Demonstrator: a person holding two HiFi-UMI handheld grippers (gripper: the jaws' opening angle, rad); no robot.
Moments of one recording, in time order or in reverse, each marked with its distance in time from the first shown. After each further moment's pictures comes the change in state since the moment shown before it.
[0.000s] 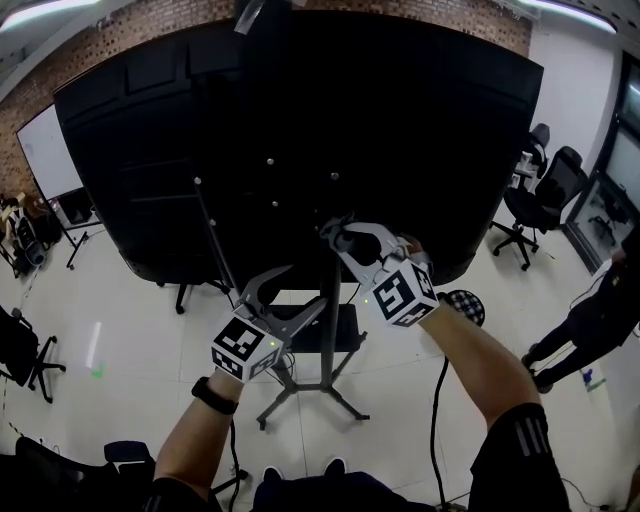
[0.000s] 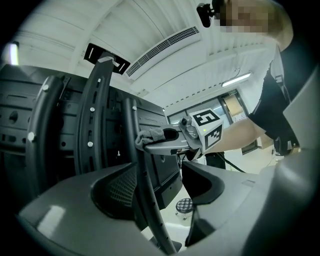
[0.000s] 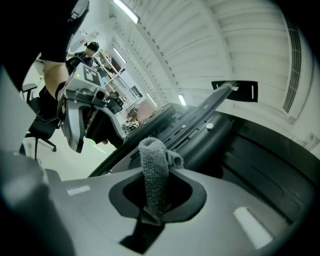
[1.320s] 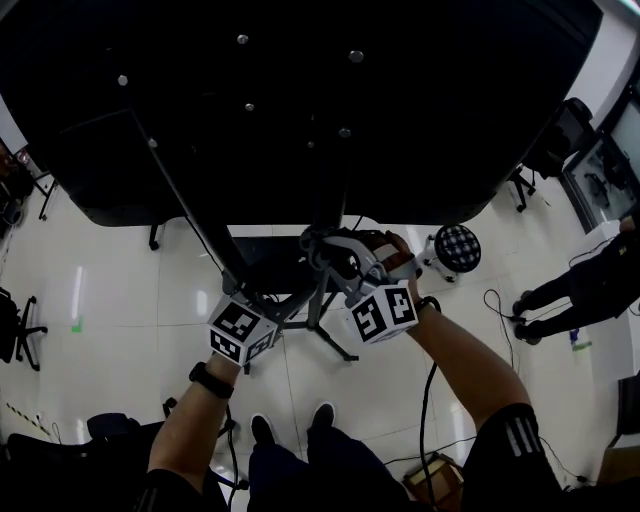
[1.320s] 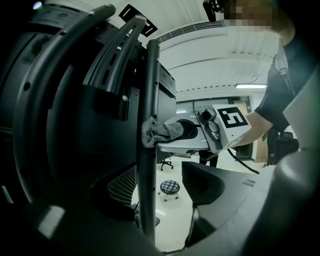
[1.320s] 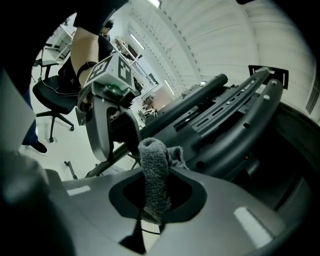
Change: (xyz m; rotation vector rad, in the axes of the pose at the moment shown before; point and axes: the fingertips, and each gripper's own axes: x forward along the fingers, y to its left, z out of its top) left arm 0.013 -0.008 -0.210 -0.250 0.182 -0.036; right arm 0.032 0.173 -0.119 -0.121 0.131 0.142
